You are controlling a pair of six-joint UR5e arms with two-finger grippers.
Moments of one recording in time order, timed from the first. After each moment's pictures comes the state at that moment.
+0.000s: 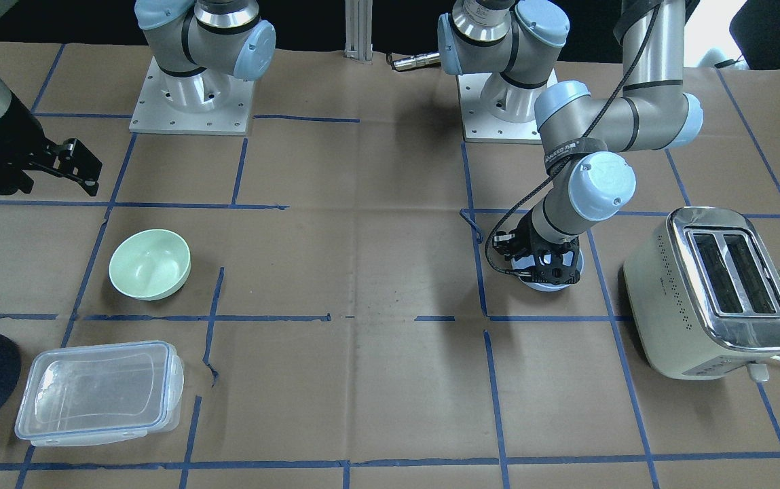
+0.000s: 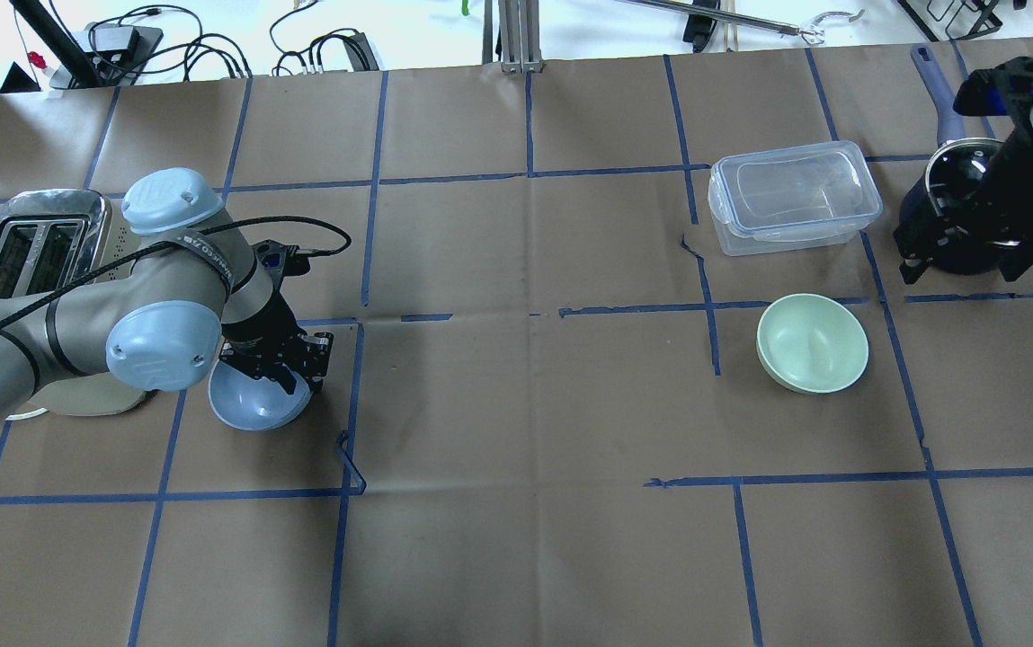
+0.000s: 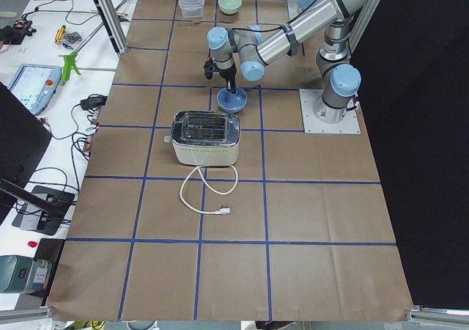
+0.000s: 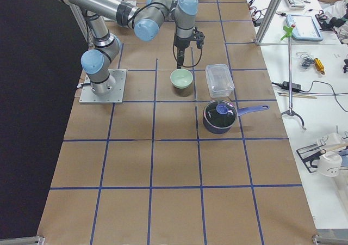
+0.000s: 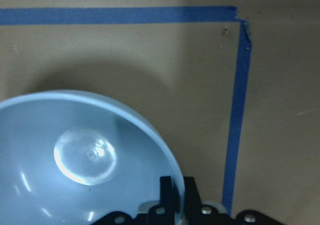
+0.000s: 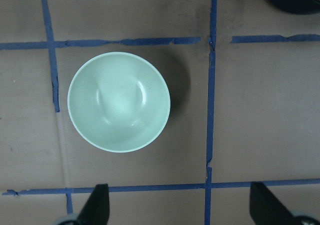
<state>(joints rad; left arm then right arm) -1.44 -1.79 -2.05 -1.08 1.54 0.15 1.20 -1.63 1.90 -1.81 -1.61 -0.34</state>
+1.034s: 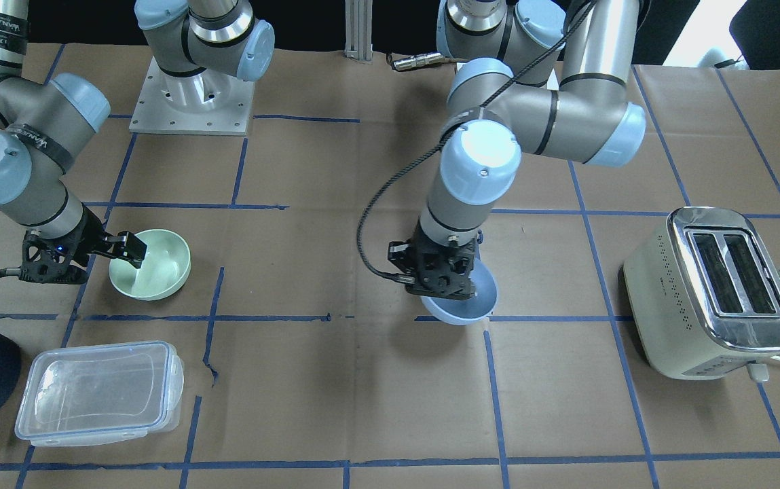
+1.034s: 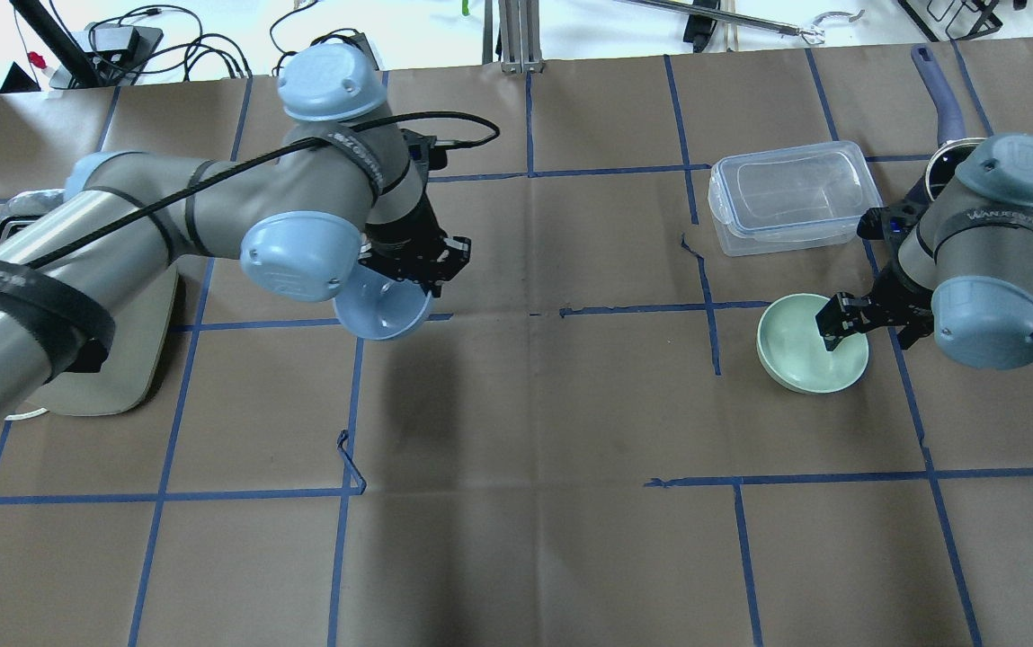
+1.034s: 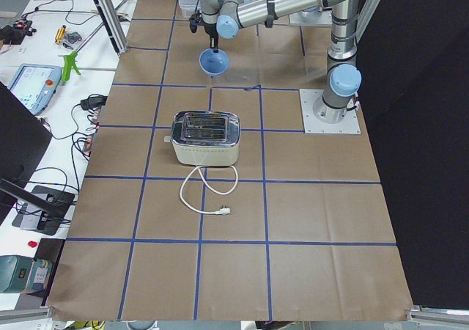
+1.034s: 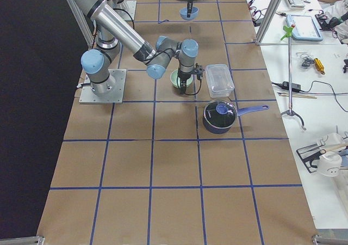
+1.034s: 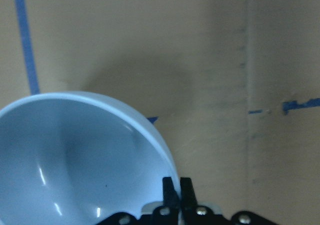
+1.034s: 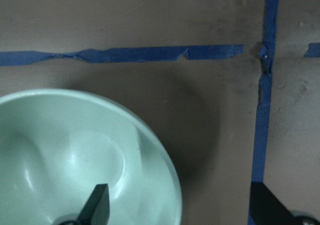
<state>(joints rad) -1.82 -1.92 -1.68 -1.11 1.49 -0.11 1.21 -1.36 2.10 -2.24 -1.60 -0.34</state>
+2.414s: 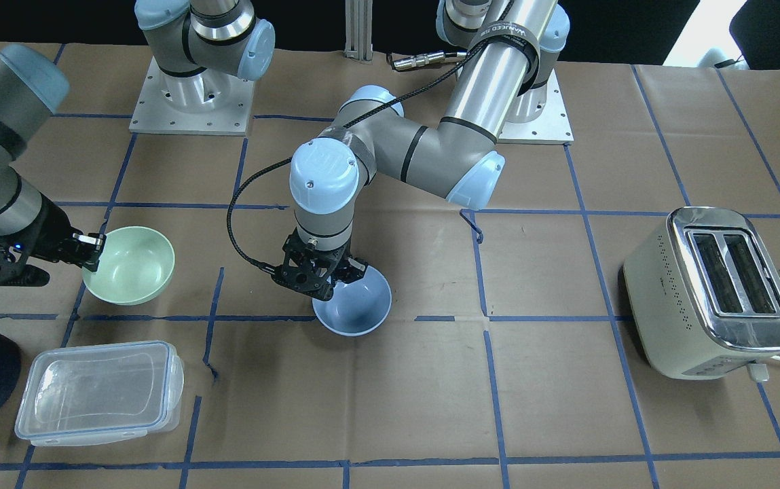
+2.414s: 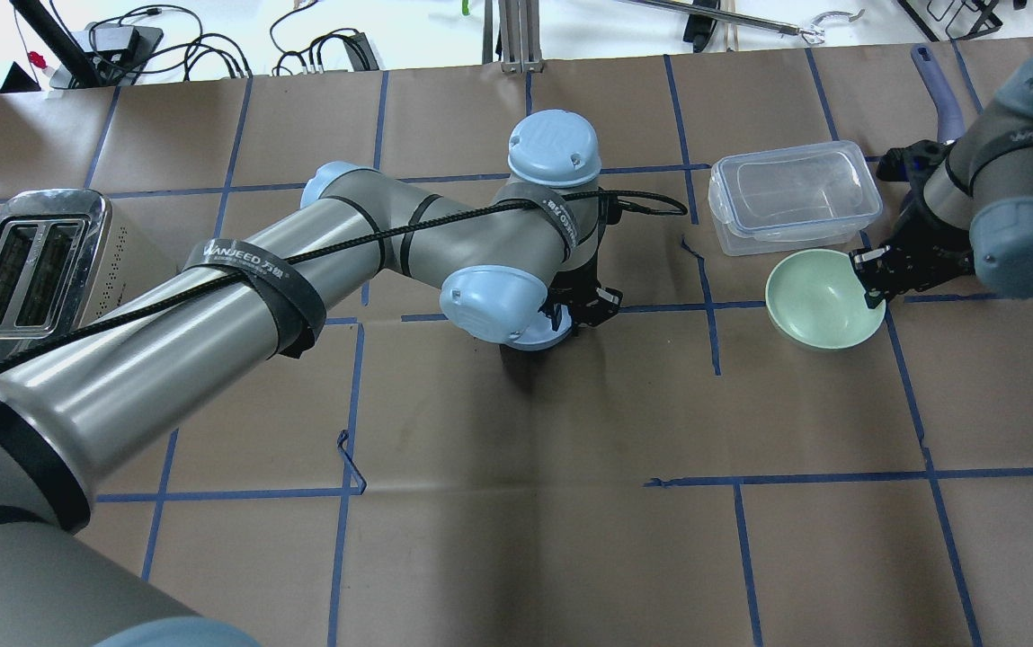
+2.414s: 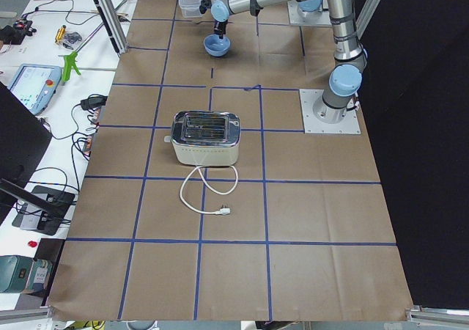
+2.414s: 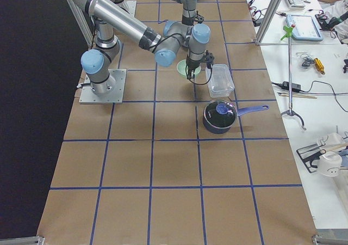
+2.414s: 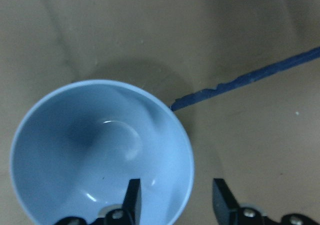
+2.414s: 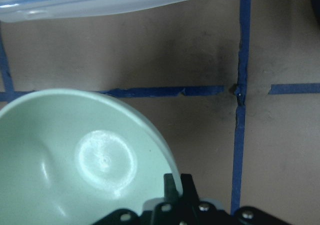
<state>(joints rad) -2.02 -2.04 -1.58 -1.06 1.50 -0.12 1.24 -1.43 1.79 -1.80 -1.53 -0.33</state>
